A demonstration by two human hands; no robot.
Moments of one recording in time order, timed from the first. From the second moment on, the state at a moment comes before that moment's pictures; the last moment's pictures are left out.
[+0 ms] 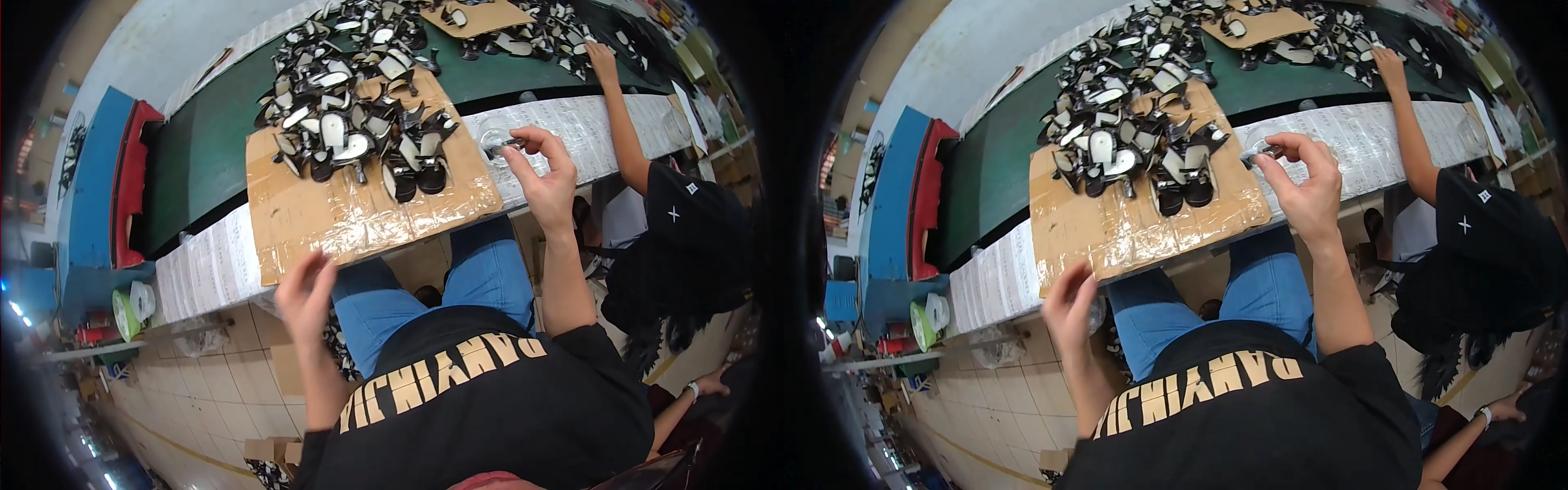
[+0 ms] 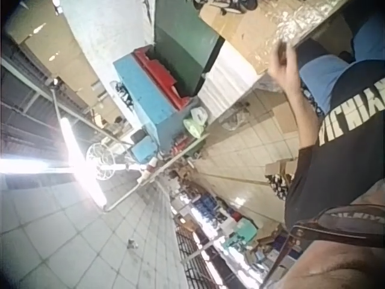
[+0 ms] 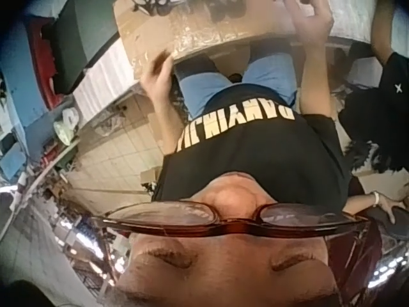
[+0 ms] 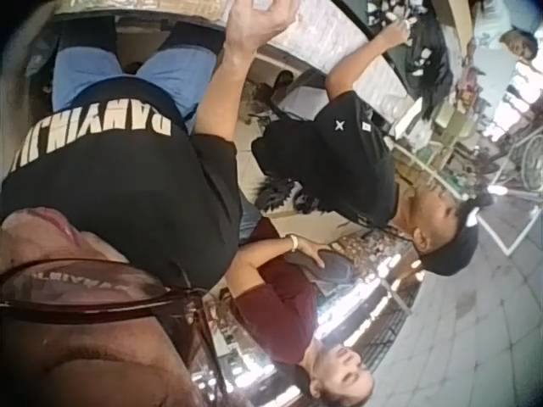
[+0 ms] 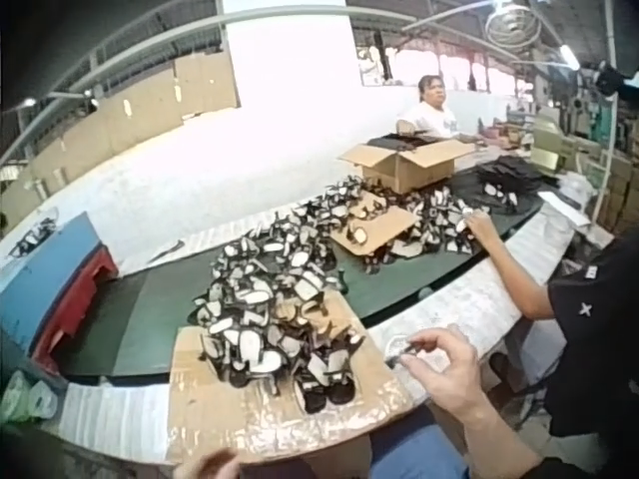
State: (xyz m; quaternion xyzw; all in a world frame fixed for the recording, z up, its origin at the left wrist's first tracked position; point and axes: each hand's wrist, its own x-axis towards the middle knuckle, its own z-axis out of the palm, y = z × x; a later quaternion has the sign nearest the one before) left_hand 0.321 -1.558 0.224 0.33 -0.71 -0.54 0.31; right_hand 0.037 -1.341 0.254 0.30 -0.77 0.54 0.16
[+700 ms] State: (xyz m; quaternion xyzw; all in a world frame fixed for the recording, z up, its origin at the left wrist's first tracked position) left_hand 0.219 -1.585 0.178 0.32 -0.49 -0.78 0.19; right_hand 0.092 -1.347 0.231 0.31 -0.71 0.63 0.02
